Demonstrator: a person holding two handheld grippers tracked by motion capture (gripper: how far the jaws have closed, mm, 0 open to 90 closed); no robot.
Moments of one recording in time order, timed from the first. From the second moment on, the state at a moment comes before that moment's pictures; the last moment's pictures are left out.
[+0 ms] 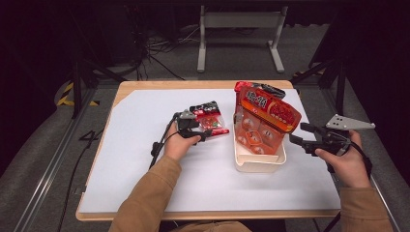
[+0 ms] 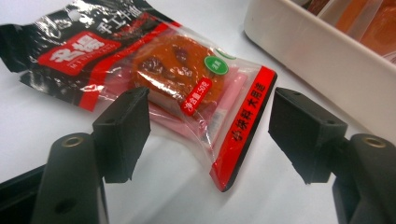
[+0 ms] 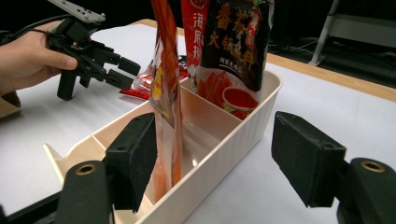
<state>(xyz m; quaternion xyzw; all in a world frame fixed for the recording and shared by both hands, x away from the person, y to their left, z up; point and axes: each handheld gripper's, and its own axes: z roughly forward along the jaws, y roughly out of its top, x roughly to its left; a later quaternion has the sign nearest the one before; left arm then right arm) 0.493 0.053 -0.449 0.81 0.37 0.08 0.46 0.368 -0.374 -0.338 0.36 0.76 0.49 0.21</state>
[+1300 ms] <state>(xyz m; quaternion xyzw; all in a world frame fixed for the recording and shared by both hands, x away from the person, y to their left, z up) 0.498 0.047 -0.453 0.81 0.40 0.08 0.41 0.369 -0.367 -0.338 0.36 0.77 0.49 0.21</state>
